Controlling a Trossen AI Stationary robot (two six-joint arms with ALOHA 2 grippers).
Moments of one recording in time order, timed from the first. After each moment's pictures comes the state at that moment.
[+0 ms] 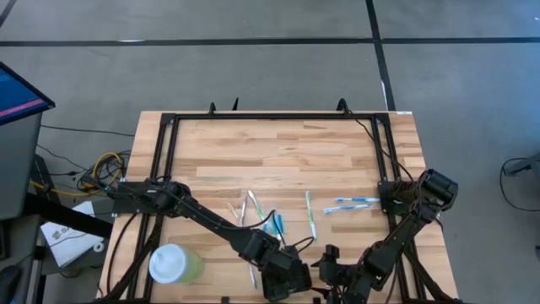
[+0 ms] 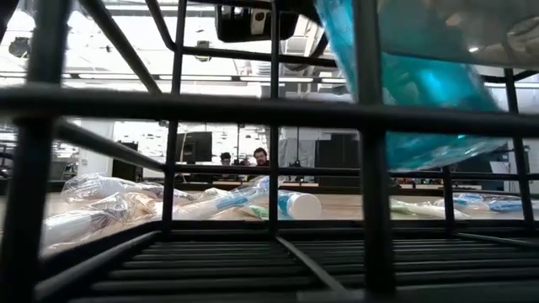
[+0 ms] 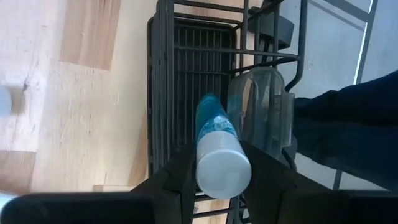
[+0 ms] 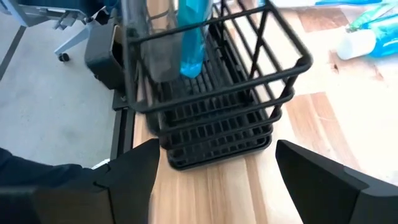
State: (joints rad) left arm -0.50 2.27 2.06 -0.88 0.10 -0.73; right arm 0.94 1.84 1.04 -0.13 0.60 0.88
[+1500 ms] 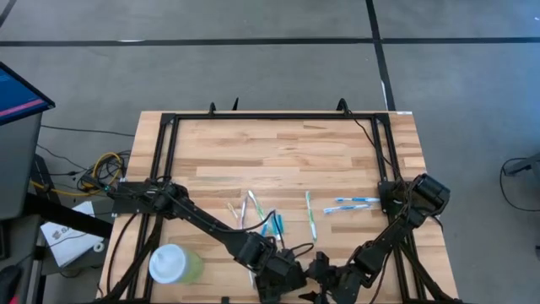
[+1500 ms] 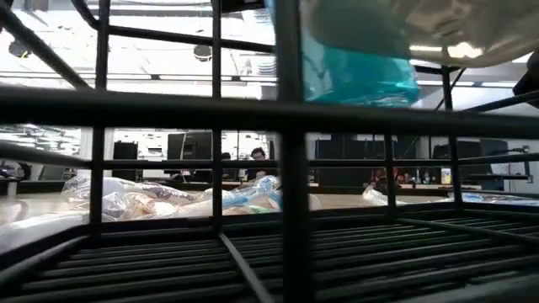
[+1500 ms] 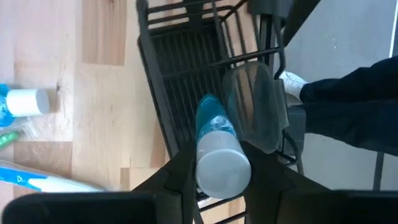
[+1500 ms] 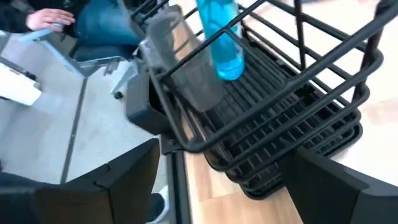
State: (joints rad) left arm -0.53 2.27 2.13 -1.03 0.04 -0.62; right arm 0.87 1.92 1.04 0.16 0.50 1.01
